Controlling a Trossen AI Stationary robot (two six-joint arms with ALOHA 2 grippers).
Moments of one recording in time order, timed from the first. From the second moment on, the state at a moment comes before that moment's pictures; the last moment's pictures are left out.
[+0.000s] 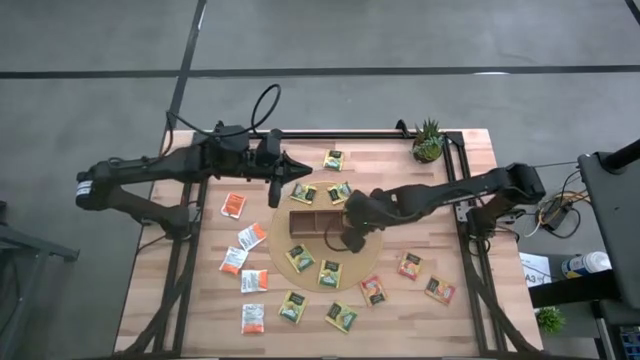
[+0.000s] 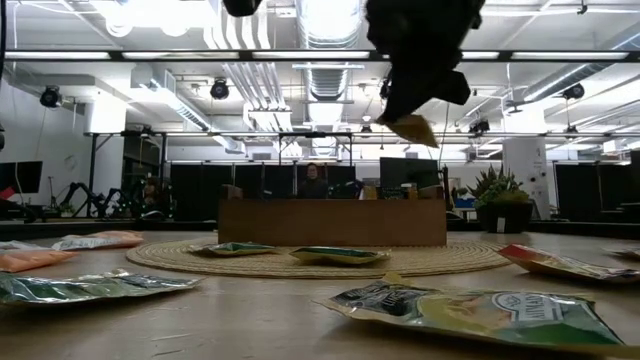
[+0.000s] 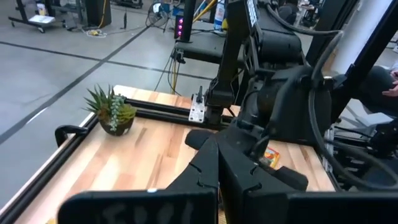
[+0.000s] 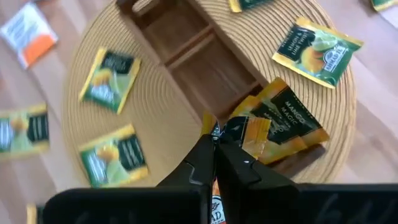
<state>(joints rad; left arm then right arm) 0.16 1.17 1.21 -0.22 0.11 -0.13 0.12 1.62 1.26 -0.70 0.22 0.78</state>
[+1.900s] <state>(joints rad) 0.16 0.99 1.20 -0.52 0.11 -0.05 0.15 2.01 1.49 -1.00 0.62 1.59</state>
